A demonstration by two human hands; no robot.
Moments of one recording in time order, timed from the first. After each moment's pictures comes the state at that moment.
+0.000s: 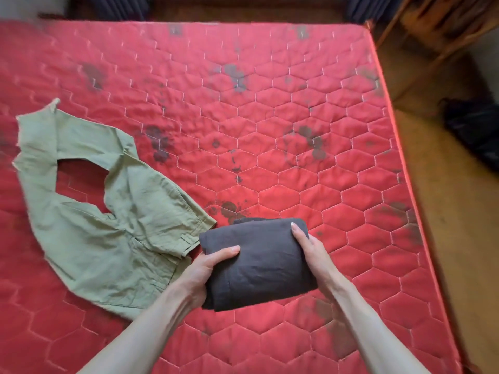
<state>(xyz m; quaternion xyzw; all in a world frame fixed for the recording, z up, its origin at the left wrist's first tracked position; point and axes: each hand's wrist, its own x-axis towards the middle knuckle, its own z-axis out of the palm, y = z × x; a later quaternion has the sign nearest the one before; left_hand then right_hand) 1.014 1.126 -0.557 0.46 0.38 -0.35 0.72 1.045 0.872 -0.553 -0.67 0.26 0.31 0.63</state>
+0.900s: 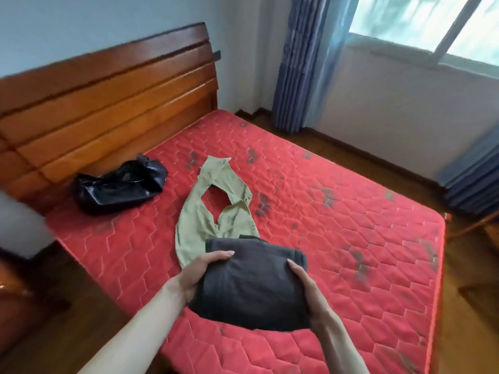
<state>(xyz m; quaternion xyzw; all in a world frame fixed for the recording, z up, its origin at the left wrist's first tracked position) 0.853 1.177 -0.239 0.36 0.35 -0.10 0.86 0.995 0.947 -0.285 -0.53 0.10 0.55 0.63</state>
